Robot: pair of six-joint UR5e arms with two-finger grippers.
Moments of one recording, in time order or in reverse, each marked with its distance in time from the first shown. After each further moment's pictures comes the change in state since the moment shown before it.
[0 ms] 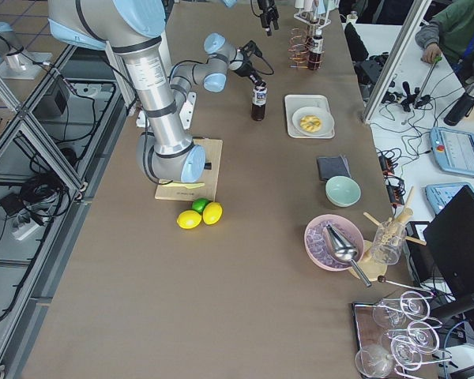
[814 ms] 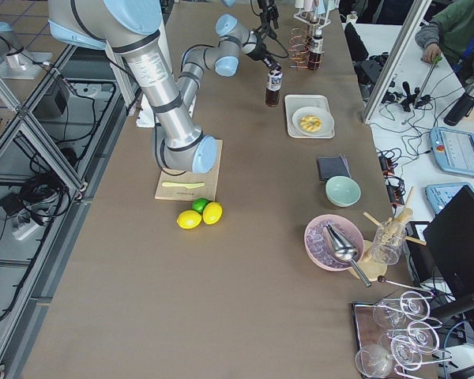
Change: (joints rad) left arm -0.020 0.009 -0.008 0.002 -0.024 0.006; right arm 0.141 0.165 -0.048 -0.100 0.052 0.018
